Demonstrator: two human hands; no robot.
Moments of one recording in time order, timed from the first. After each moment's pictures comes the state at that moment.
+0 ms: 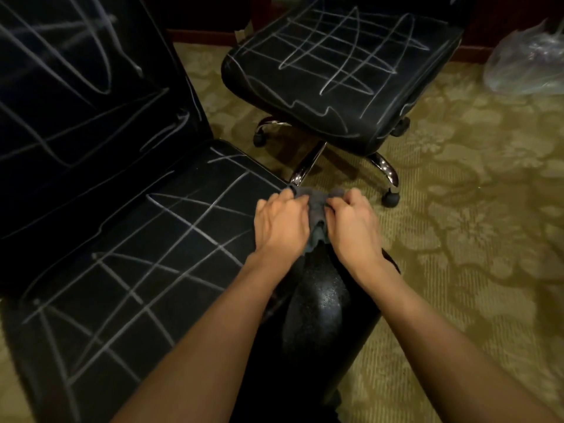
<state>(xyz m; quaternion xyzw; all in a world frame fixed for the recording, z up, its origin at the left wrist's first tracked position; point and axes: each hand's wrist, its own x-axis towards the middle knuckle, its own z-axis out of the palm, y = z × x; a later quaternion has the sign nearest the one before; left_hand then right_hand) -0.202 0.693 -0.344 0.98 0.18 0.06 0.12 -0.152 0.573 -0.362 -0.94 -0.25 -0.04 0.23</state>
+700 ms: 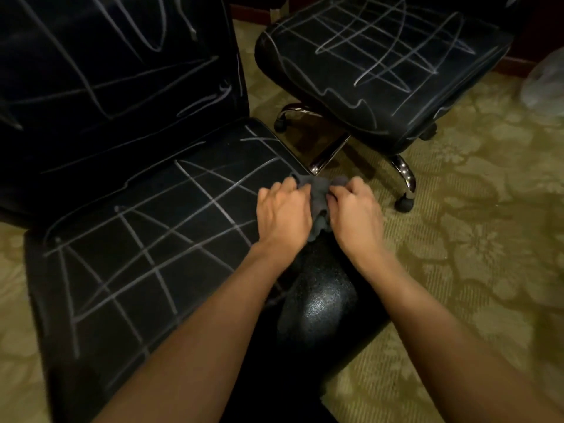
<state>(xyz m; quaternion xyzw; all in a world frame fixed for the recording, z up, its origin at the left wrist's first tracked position) -0.220 0.703 -0.347 0.96 0.24 0.07 0.11 -0.147 0.597 -0.365 -0.93 -0.30 -0.05 0.20</state>
